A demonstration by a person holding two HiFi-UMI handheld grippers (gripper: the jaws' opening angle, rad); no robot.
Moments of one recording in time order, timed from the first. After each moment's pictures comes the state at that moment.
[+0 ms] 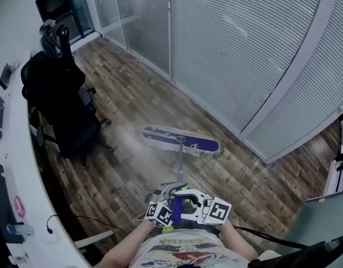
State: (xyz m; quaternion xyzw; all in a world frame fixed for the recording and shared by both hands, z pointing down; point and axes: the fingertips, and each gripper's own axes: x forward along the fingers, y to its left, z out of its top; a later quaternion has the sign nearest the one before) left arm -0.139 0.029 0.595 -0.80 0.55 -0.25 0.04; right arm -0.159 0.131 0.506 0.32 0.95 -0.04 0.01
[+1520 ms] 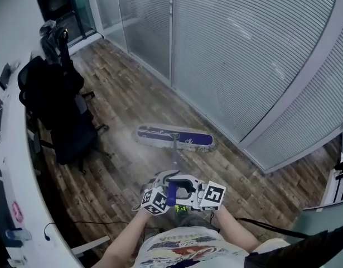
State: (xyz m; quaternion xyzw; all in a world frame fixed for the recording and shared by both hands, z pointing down) left arm -0.238 -0.080 0.590 -0.77 0.58 -0.26 0.00; right arm -0.249 0.016 0.493 0.33 0.94 -0.10 0.00
